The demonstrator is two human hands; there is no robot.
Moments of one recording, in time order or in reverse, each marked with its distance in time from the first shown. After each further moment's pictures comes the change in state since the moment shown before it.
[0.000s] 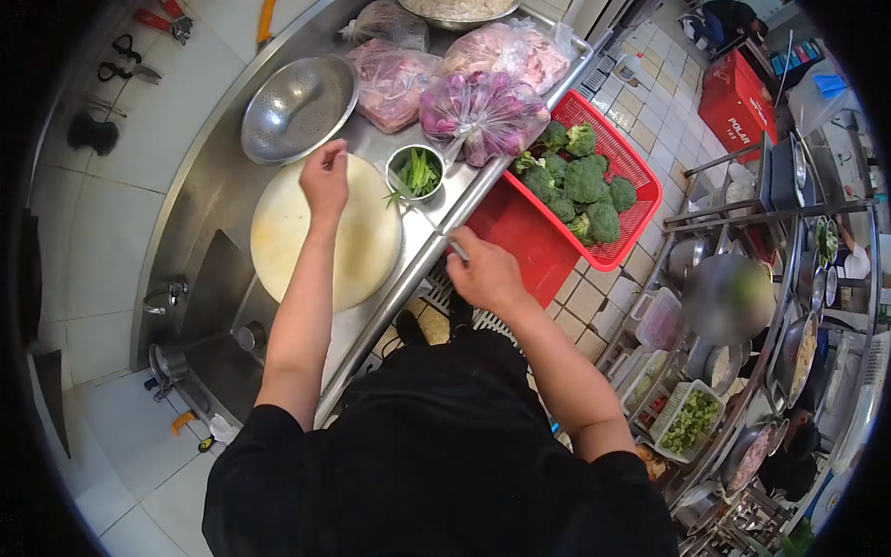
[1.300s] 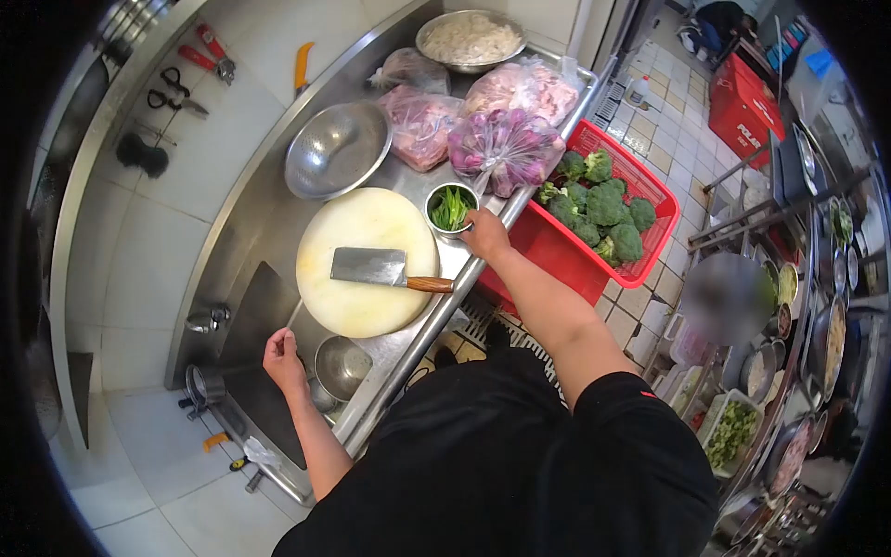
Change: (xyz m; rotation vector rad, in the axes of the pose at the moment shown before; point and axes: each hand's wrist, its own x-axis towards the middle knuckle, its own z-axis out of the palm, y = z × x) left_hand -0.165 -0.009 -0.264 0.158 0.328 -0.359; right_hand 0.138 0.055 0.083 -0.026 0.136 -0.097
